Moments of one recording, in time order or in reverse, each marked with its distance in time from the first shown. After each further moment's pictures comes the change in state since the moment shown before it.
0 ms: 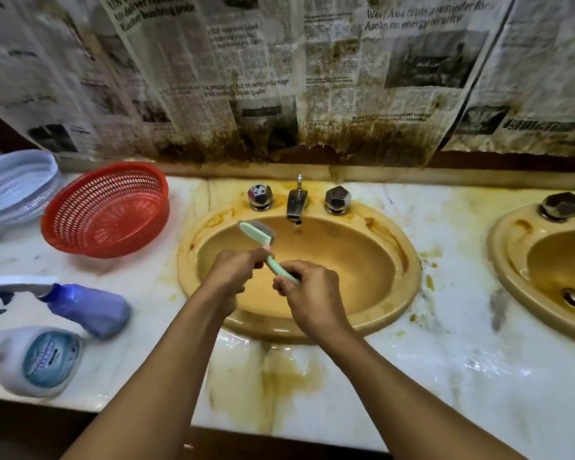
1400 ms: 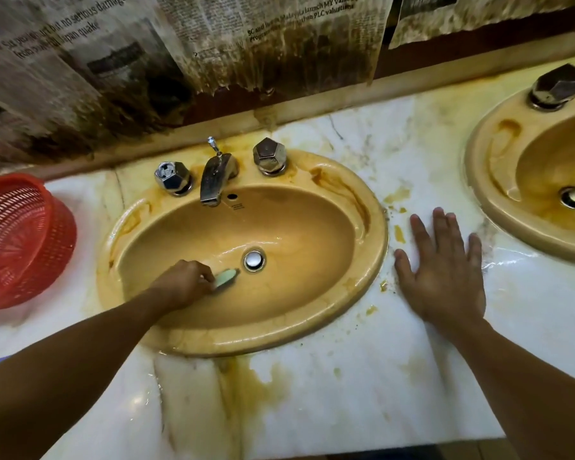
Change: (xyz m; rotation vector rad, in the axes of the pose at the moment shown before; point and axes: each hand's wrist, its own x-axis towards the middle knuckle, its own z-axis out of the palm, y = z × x) left_hand 0.168 -0.068 0.020 1.534 -0.357 0.332; right_hand 0.003 0.246 -0.166 -0.951 0.334 0.232
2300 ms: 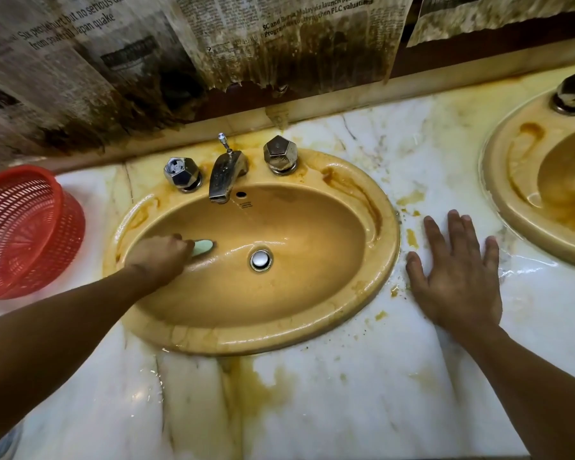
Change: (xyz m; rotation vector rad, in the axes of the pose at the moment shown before) left_hand -0.004 -0.022 -0.040 0.525 0.162 0.035; right_hand 0.005 -0.002 0.000 -0.006 0.024 -0.008
